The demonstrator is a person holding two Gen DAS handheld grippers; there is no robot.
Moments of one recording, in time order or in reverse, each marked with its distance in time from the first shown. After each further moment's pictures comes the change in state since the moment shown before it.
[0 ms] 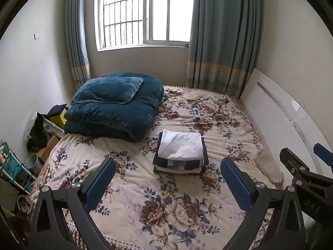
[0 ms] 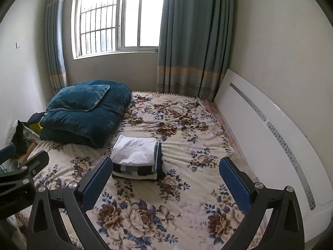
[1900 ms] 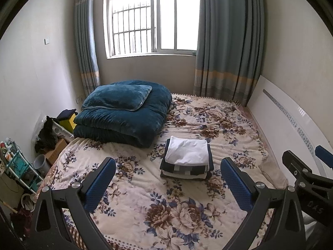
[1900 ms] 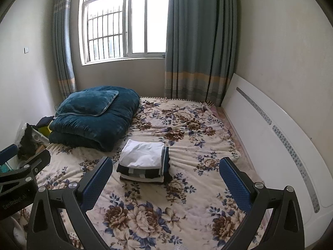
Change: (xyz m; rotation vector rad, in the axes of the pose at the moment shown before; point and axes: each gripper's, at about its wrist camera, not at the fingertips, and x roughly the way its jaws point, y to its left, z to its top) left arm -0.023 -0.002 0.011 -0.018 -0.039 0.059; right arm -0.009 0.004 0.011 -0.011 -0.029 0.064
